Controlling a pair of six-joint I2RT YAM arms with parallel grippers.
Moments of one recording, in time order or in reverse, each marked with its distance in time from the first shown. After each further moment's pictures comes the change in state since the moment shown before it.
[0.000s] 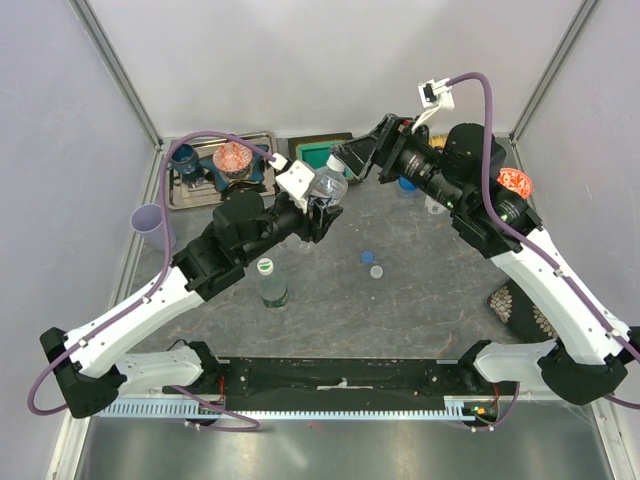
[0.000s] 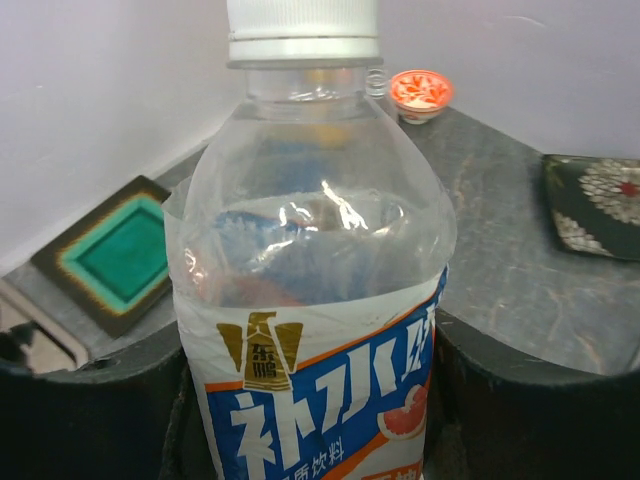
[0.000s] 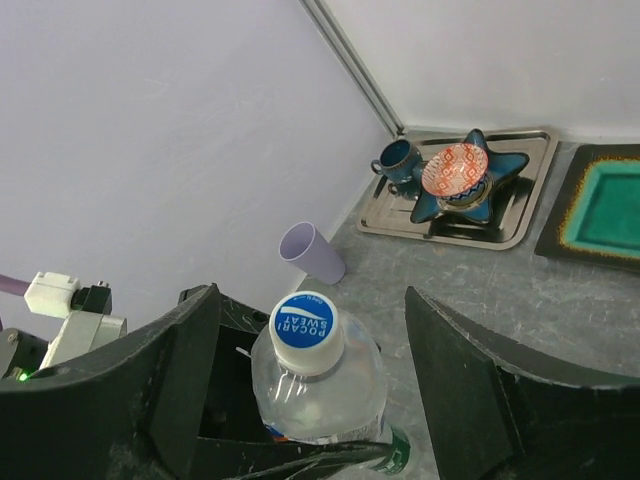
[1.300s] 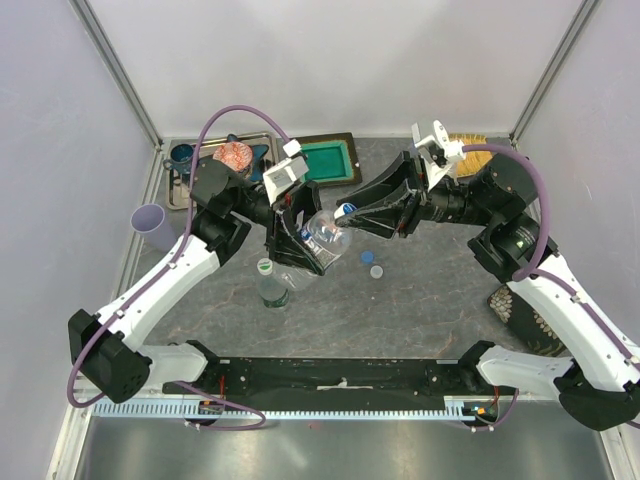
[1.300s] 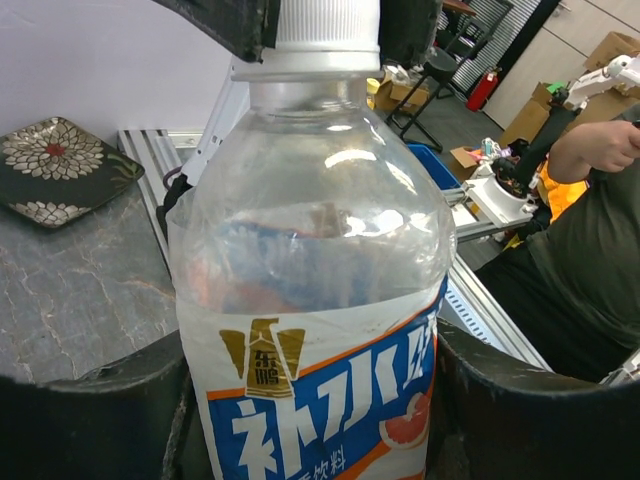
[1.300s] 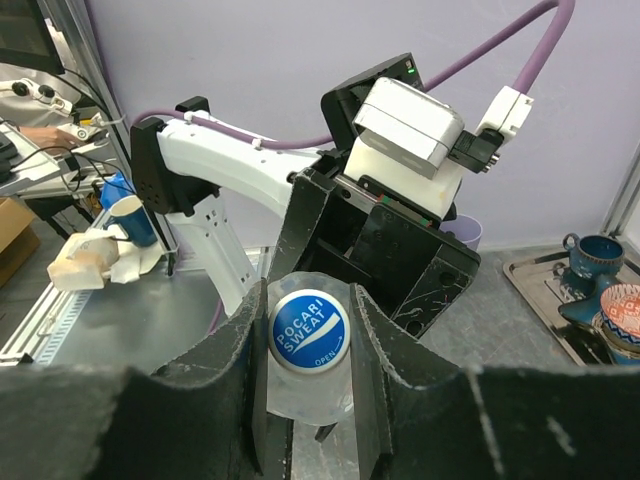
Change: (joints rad) left arm 0.291 0.174 0.018 0.689 1.519 -0.819; right arm -0.005 -0.153 -0.189 0.283 -0.766 -0.322
